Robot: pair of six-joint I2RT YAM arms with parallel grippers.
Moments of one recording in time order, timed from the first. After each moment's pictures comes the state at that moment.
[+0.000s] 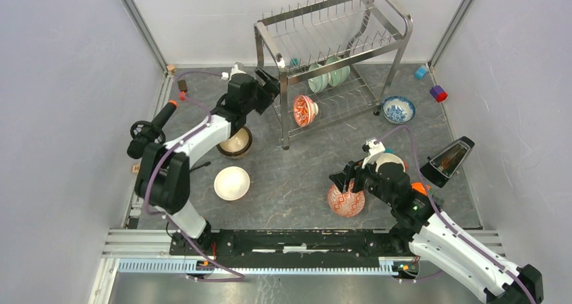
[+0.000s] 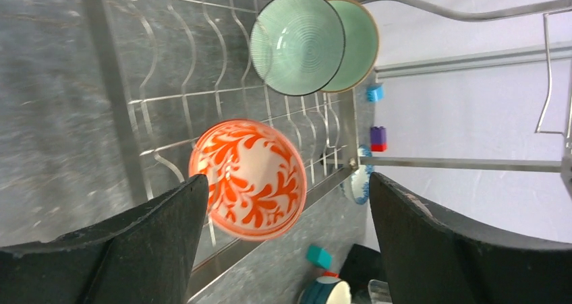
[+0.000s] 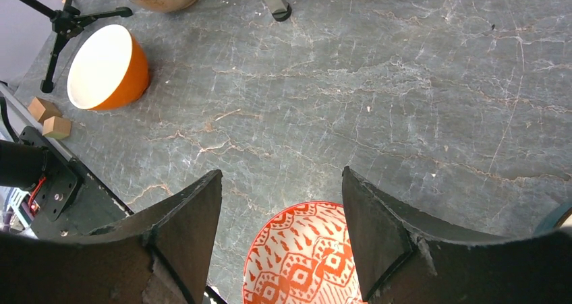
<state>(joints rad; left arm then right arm) -0.42 1.61 1.13 0.11 0.01 -1.04 0.70 0.54 0.32 -0.13 -0.02 0.43</state>
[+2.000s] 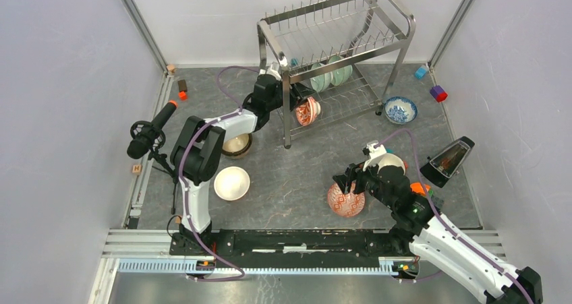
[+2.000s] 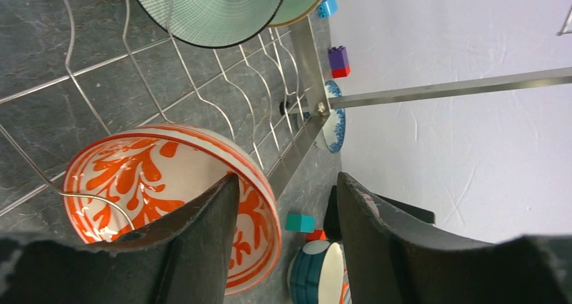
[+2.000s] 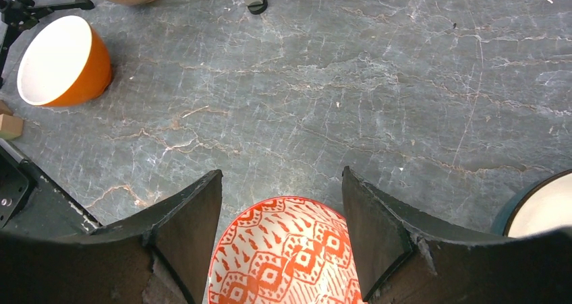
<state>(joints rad) -0.49 2.01 1.33 0.42 0.32 -1.07 0.70 0.51 0.28 -0.12 0.04 0.36</state>
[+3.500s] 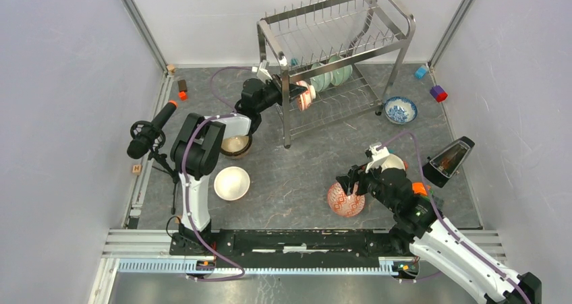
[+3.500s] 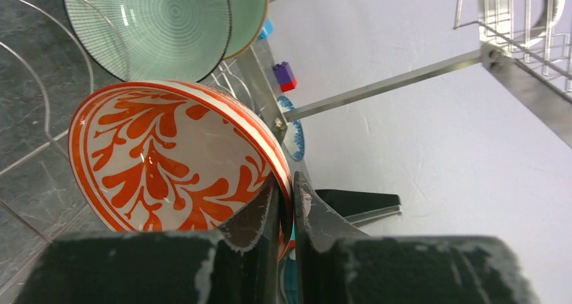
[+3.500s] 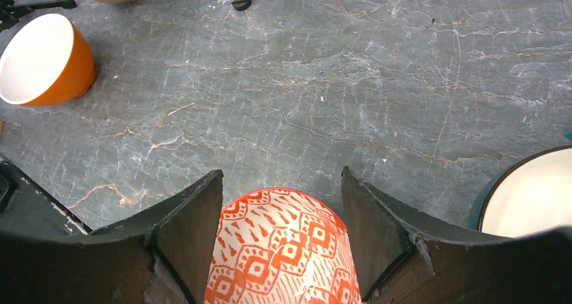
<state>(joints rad) -0.41 2.07 1.25 0.79 0.46 -1.10 0.70 0.46 0.27 -0.18 0.07 0.35</state>
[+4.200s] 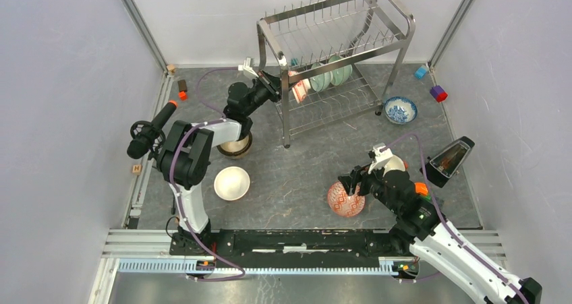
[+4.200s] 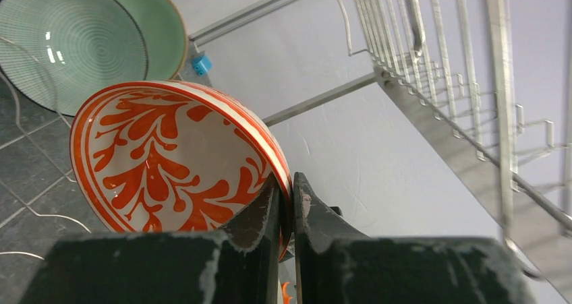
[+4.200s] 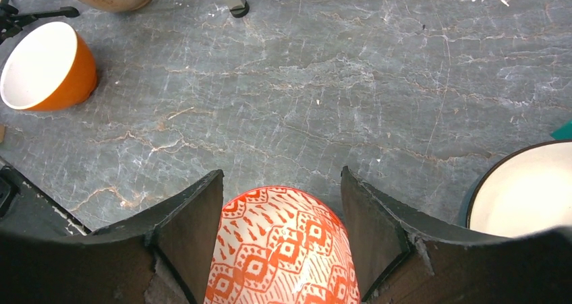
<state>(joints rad) -0.37 1.94 1.11 1.01 0.45 -1.25 0.70 0.39 0.27 -0.21 0.09 0.34</state>
